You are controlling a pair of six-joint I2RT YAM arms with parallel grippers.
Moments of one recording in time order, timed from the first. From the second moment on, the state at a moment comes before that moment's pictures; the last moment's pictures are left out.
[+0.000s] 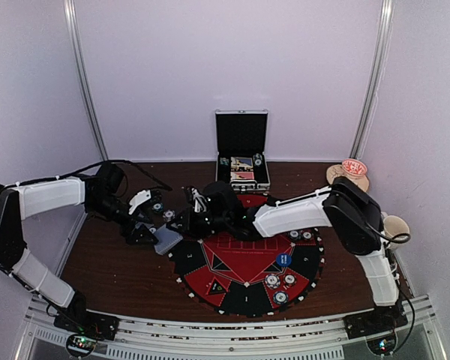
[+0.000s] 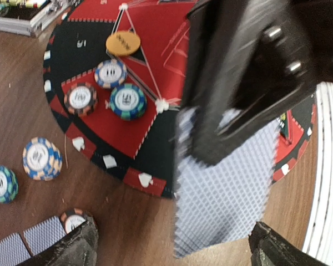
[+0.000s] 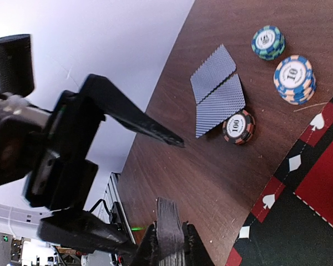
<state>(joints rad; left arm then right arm) -0.27 1.47 0.93 -0.66 0.65 0.77 1.01 2.26 1.57 0.35 -0.36 0.96</state>
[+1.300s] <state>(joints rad) -0.59 1.47 0.91 -0.17 0.64 0.72 0.99 1.88 1.01 0.73 -0.09 1.16</state>
